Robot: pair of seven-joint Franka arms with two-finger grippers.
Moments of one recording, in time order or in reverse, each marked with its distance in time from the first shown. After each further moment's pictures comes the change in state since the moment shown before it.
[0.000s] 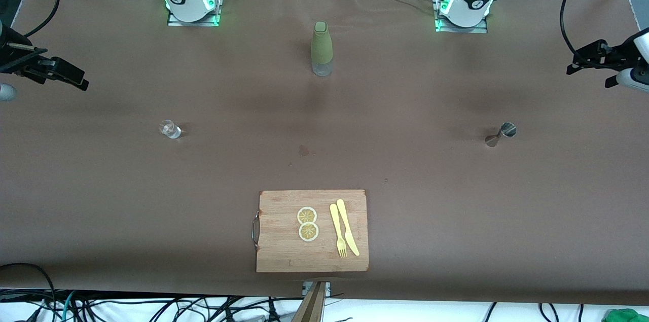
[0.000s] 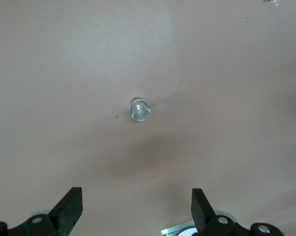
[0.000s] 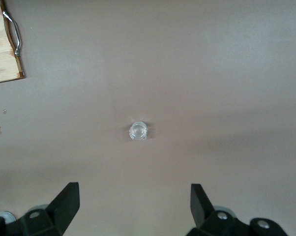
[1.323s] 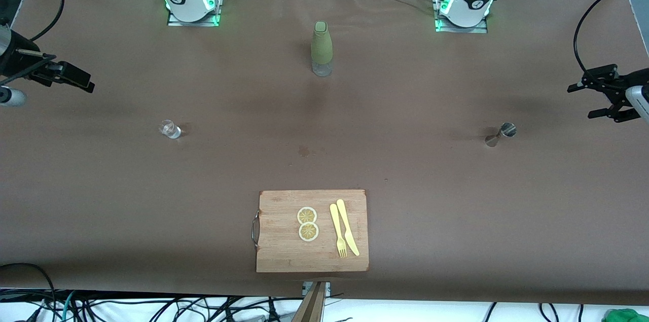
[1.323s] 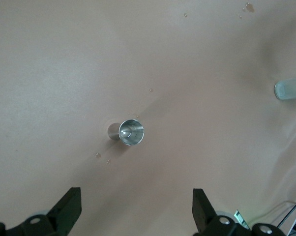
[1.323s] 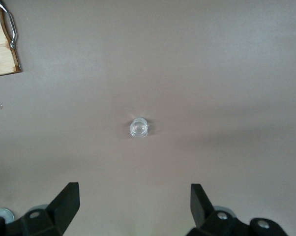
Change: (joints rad) left arm 0.065 0.199 0.154 -0.033 -0.279 0.077 0.650; right arm 0.005 0.024 0.005 -0.006 0.000 -0.003 -0.005
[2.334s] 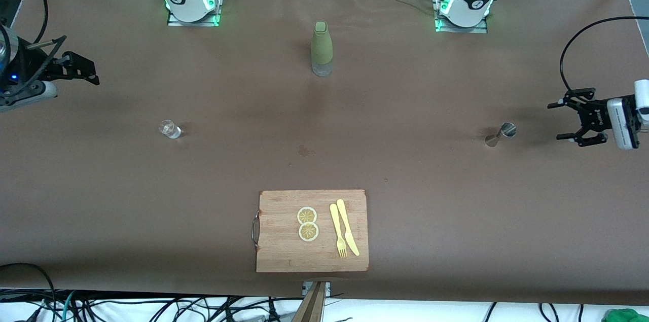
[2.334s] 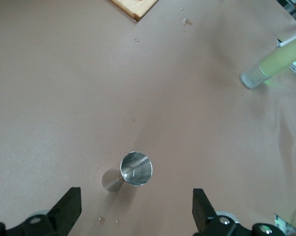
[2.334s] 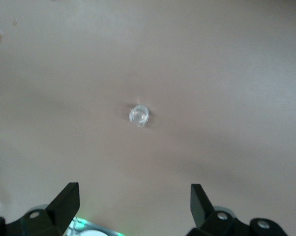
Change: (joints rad) left arm 0.070 0.224 0.006 0.000 -0.273 0.016 0.576; right arm -0.006 0.026 -0.007 -0.002 -0.001 -0.042 -0.553
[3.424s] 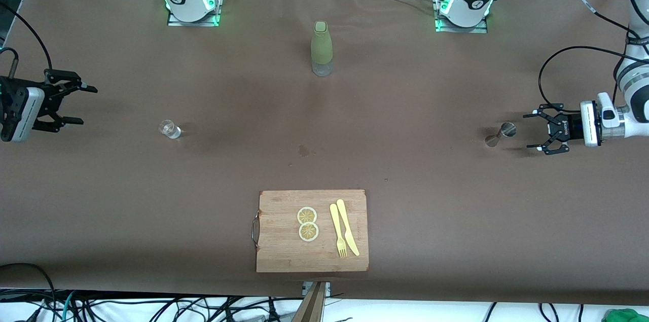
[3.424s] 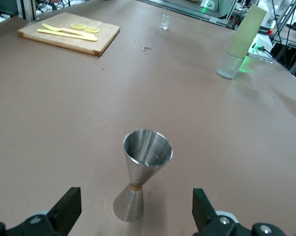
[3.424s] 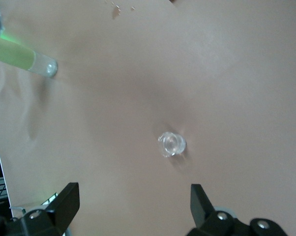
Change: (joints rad) left arm 0.016 0.277 0.089 -0.001 -0.289 -0.078 0.673; right arm -0.192 0.233 -0.094 -0.010 0.420 -0.019 -0.891
